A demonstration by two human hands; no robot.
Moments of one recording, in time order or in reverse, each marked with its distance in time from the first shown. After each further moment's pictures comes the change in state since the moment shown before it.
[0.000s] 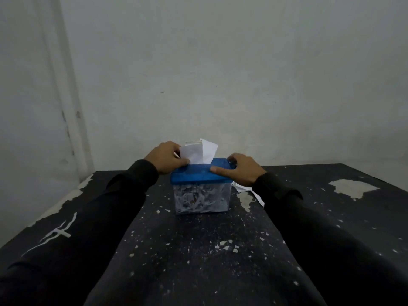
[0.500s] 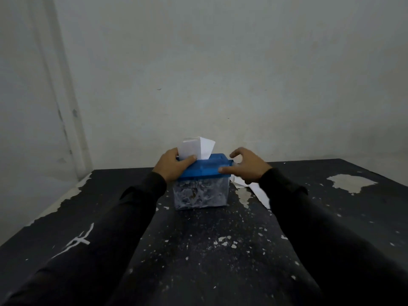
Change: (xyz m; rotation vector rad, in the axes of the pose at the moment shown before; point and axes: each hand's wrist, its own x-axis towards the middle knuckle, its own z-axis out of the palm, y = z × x) left_hand -0.009 0.001 0.050 -0.391 0.122 -0.100; right_hand -0.013 0.004 -0.016 0.267 -0.035 0.102
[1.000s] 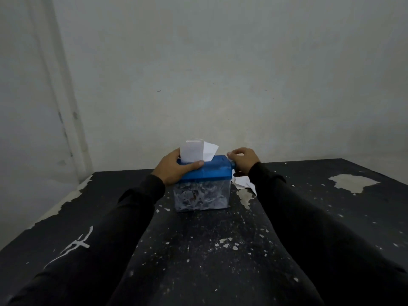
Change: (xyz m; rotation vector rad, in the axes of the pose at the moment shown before) left_hand 0.000 -0.008 -0.003 -0.072 -0.108 0.051; right_hand 0.064 0.026 0.019 0.367 0.153 0.157
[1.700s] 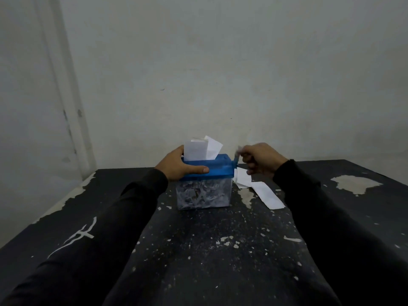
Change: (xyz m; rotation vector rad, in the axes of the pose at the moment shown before) left_hand 0.003 0.008 -0.003 -0.049 -0.063 0.002; right_hand -0.045 -0.029 -0.039 0.219 -0.264 0.023
